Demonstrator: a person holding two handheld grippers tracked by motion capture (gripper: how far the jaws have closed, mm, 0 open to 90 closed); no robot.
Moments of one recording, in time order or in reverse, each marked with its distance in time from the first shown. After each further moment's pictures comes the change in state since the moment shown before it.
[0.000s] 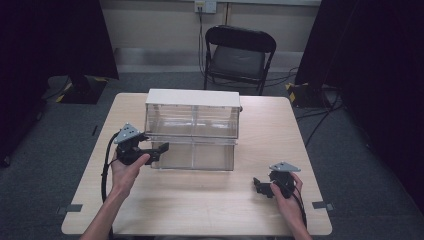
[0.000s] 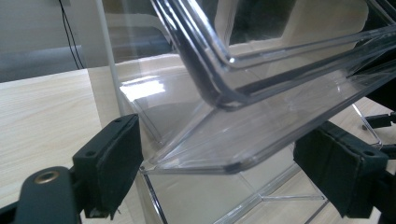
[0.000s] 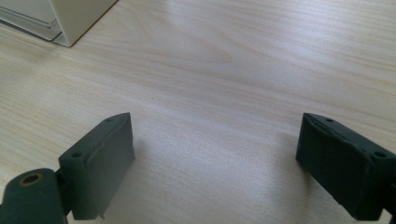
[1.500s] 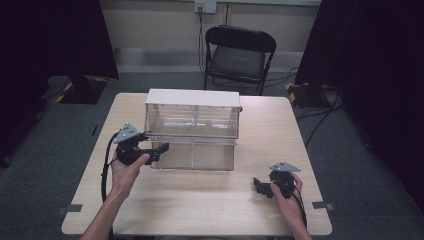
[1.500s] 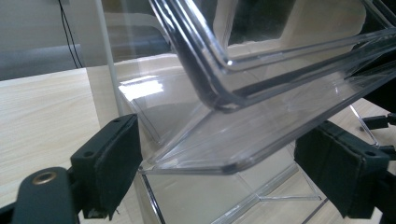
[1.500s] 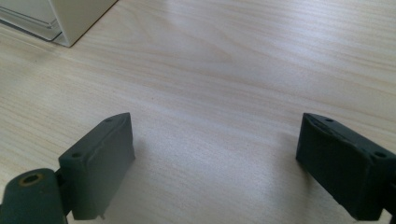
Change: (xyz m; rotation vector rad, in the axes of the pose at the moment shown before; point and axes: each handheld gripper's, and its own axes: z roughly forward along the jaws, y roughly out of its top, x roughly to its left) left arm -0.001 0.001 0.000 -0.004 -0.004 -0.013; right arm 0.000 0.000 0.000 0.000 0.000 0.000
